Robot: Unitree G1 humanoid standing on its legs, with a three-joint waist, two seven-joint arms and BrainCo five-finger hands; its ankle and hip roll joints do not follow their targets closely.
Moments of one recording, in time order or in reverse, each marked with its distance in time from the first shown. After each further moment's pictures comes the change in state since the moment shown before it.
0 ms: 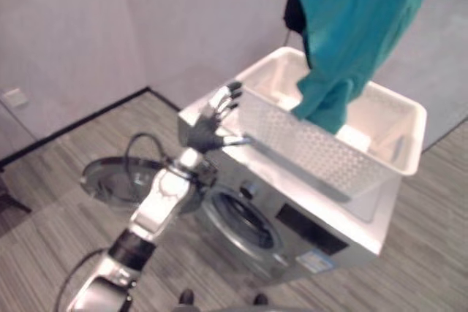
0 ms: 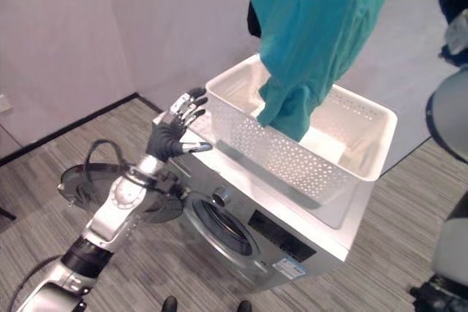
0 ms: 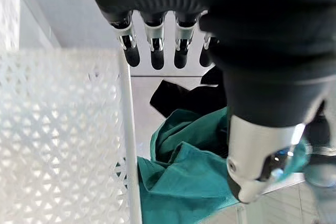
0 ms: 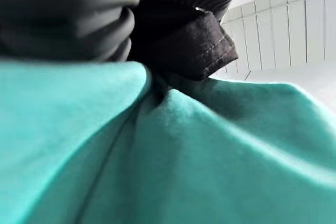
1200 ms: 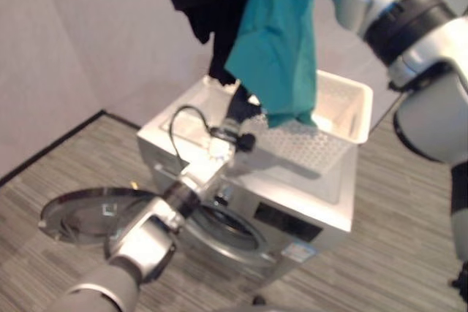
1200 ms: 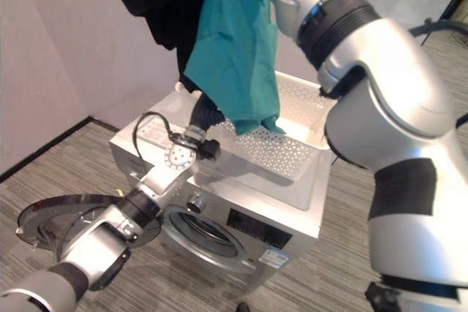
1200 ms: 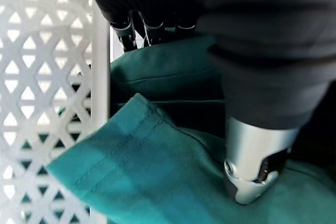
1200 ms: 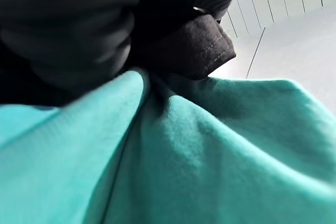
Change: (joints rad) left arm -0.340 -0.156 -0.125 0.413 -0.078 -0.018 0.210; right arm 0.137 0.254 -0.087 -0.029 0.086 0.007 0.001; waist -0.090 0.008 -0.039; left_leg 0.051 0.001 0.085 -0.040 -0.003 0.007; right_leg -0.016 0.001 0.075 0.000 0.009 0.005
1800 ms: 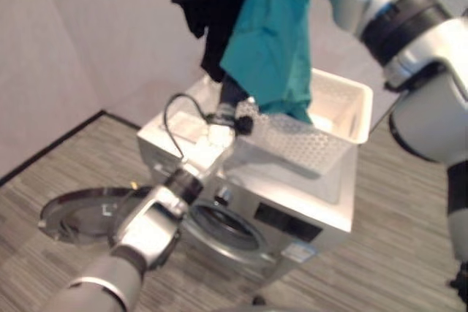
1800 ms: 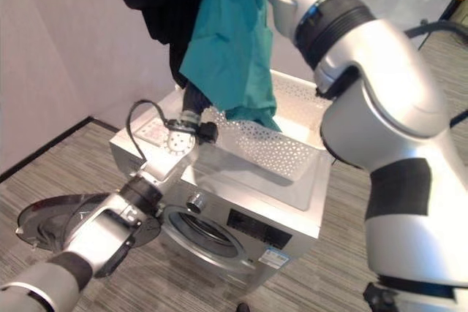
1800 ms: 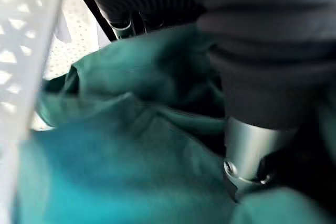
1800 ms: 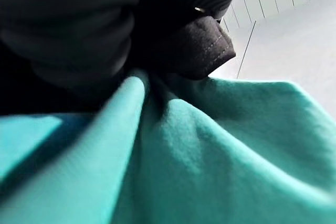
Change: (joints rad) left arm -0.136 -0.072 0.078 0.156 -0.050 -0.022 0.142; right arm 0.000 0.065 -0.003 0.031 0.052 0.016 0.000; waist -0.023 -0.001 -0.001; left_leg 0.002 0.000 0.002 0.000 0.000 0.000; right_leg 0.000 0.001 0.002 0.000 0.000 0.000
